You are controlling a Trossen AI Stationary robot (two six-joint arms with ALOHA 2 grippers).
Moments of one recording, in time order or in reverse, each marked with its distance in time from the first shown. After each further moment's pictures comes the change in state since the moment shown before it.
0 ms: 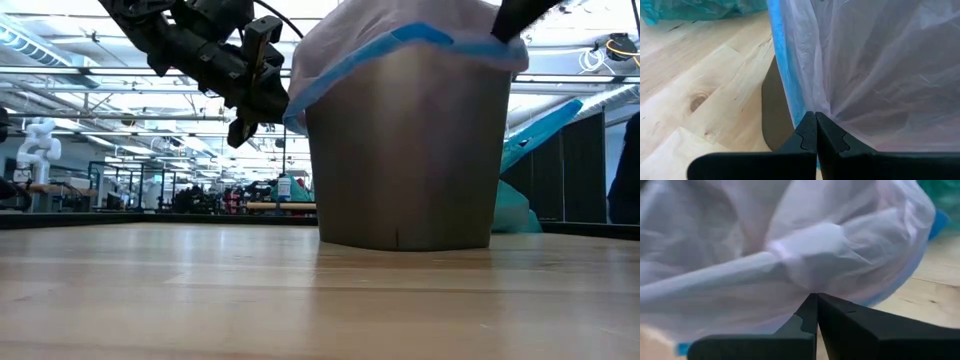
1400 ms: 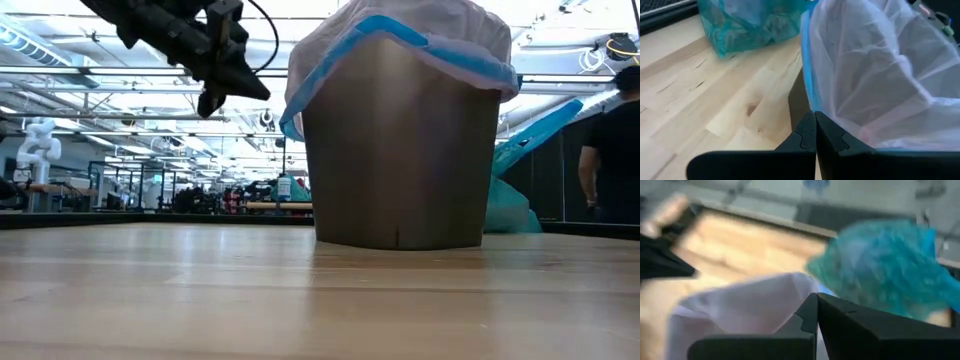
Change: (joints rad) left arm 0.159 -0.278 0.000 -0.287 0.040 0.130; right arm -0.518 -0.159 0.385 -0.002 -0.081 -0.814
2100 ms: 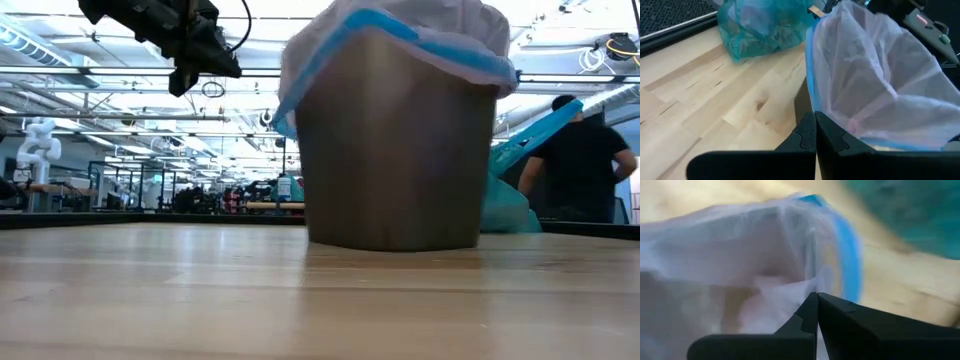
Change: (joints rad) left arm 0.000 -0.213 0.000 -0.184 -0.046 -0.002; right arm -0.355 0.124 -0.006 0.020 -0.750 -0.305
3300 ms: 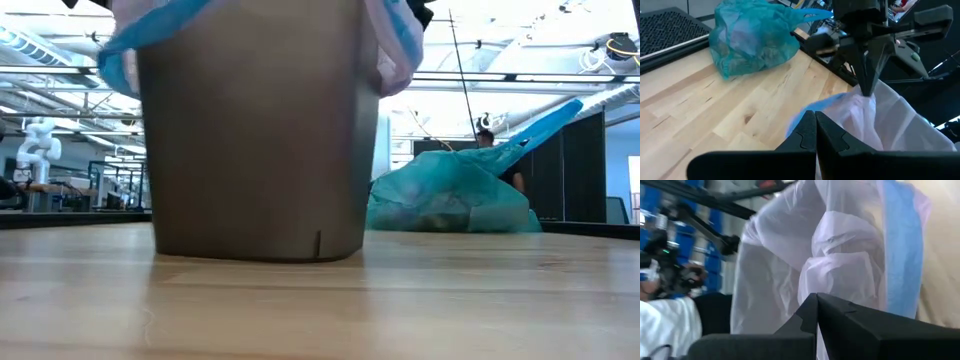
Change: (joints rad) left arm -0.017 -0.151 0.000 -0.028 0.000 -0.026; right arm -0.077 0.005 -0.359 0.960 -0.774 -0.465
